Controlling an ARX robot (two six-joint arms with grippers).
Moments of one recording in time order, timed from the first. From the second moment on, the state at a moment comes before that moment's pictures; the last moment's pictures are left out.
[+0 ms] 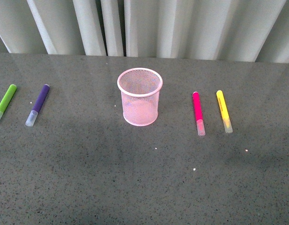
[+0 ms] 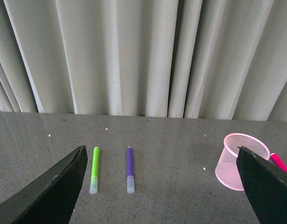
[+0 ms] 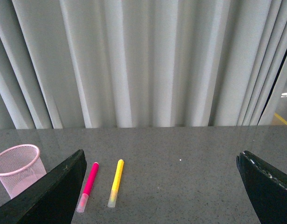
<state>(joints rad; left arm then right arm) 0.00 0.00 0.01 0.00 0.00 0.00 0.00 0.00 0.02 0.00 0.00 0.00</state>
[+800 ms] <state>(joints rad) 0.00 0.00 0.01 0.00 0.00 0.00 0.00 0.00 0.02 0.00 0.00 0.00</state>
